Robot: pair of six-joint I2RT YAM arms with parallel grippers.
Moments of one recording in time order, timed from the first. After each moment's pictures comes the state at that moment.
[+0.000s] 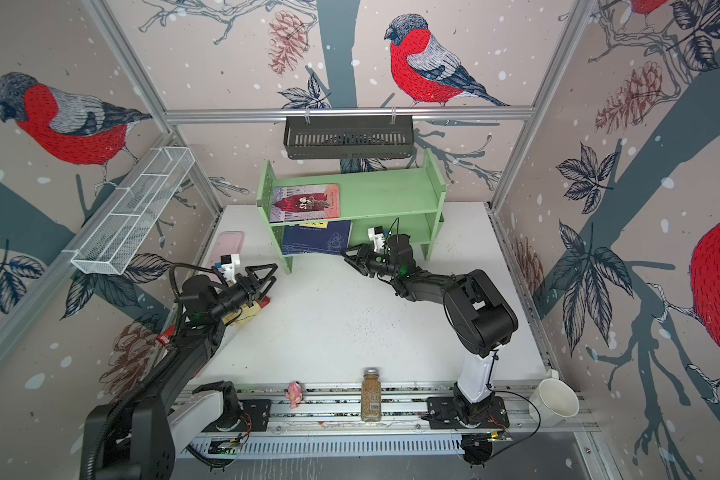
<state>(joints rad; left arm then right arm) 0.11 1.02 0.37 0.45 0.89 -1.11 0.52 1.83 0.93 0.72 -0.70 1.21</state>
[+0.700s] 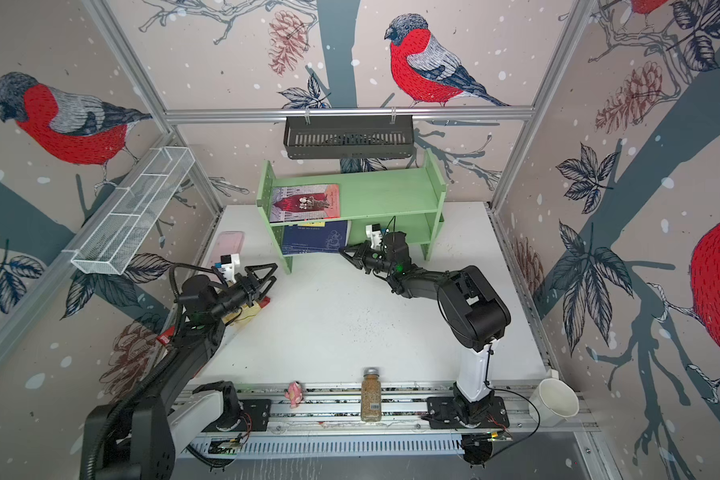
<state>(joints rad) 0.11 1.02 0.37 0.45 0.89 -1.13 0.52 1.88 1.00 0.73 -0.68 1.25</state>
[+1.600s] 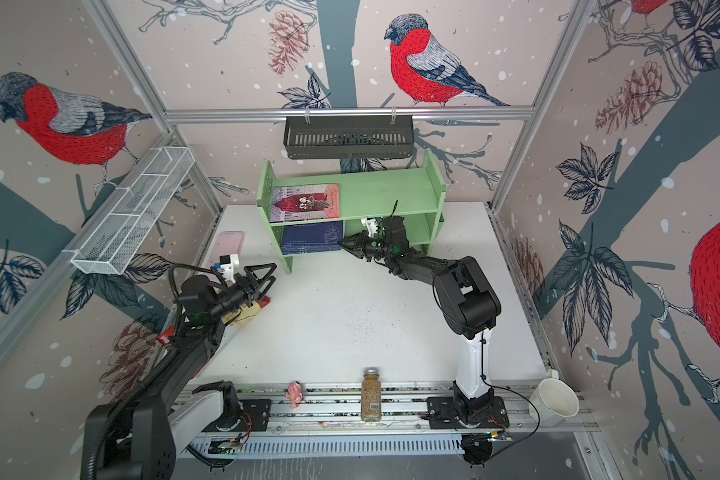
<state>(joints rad) 0.12 1.02 0.37 0.45 0.90 -1.13 0.48 2.00 1.22 0.52 -0.84 1.05</state>
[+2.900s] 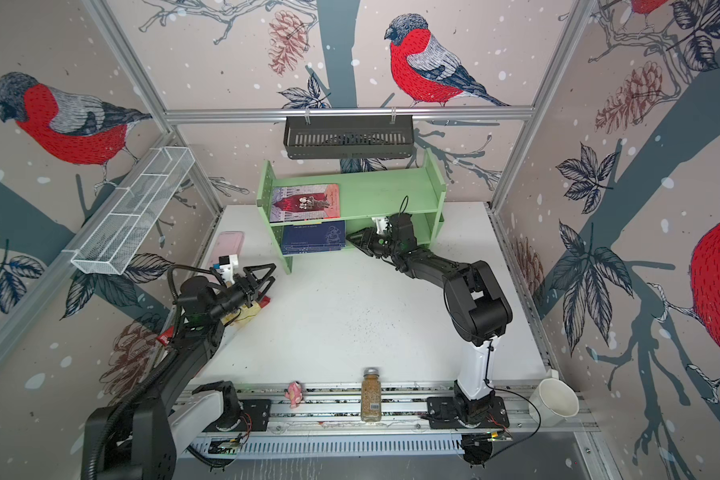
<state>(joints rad) 0.13 1.01 0.37 0.46 0.90 -1.13 0.43 1.91 1.20 0.41 -0.73 0.97</state>
